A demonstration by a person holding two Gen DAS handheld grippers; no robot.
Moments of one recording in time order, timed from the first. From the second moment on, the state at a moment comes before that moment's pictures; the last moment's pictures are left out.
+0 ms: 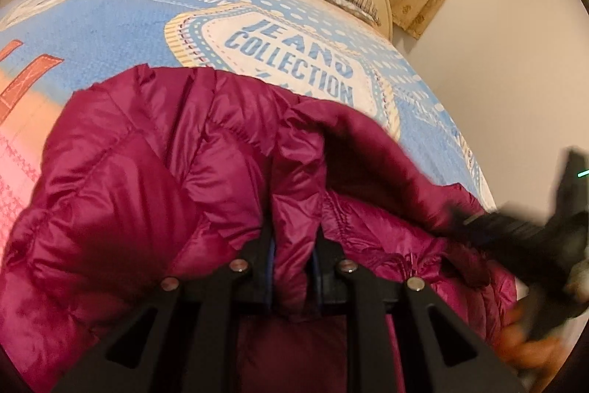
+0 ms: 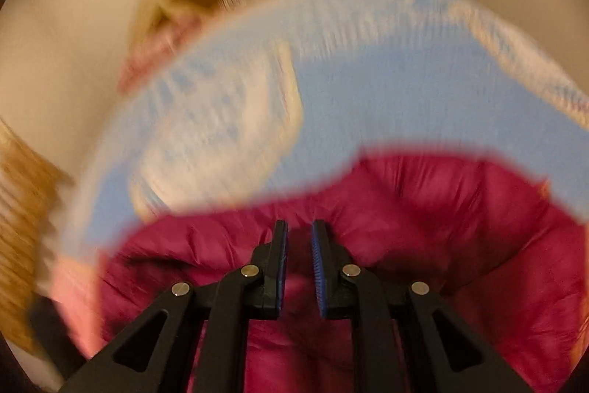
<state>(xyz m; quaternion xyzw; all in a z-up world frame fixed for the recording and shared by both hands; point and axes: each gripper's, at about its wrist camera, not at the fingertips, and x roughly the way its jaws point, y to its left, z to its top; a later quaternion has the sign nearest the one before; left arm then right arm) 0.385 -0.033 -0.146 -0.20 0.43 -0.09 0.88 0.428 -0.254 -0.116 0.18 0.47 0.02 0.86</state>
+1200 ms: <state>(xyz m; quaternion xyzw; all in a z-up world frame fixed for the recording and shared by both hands) 0.442 -0.073 -0.151 -0.05 0.43 -0.01 0.90 0.393 -0.287 -0.097 0.17 0.41 0.00 0.90</state>
